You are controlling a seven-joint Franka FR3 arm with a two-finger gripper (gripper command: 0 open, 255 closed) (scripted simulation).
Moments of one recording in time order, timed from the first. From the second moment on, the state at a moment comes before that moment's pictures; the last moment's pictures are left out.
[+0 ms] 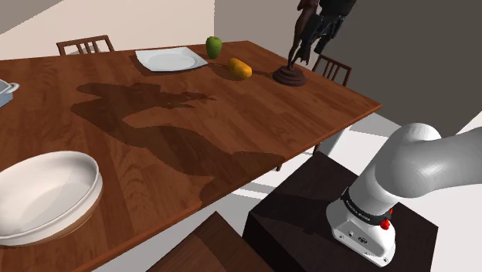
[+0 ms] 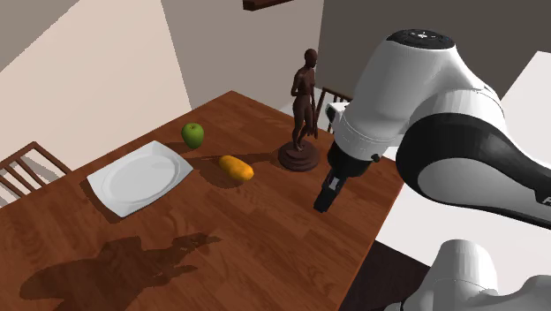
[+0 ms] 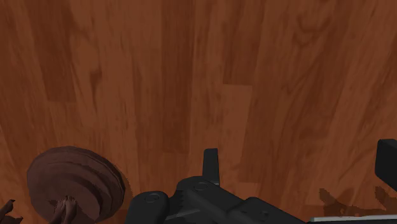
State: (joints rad) arm 0.02 -0.83 0.01 -2.32 0.02 1.68 0.02
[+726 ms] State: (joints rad) arm 0.00 -0.49 0.00 -2.17 -0.01 1.83 0.03
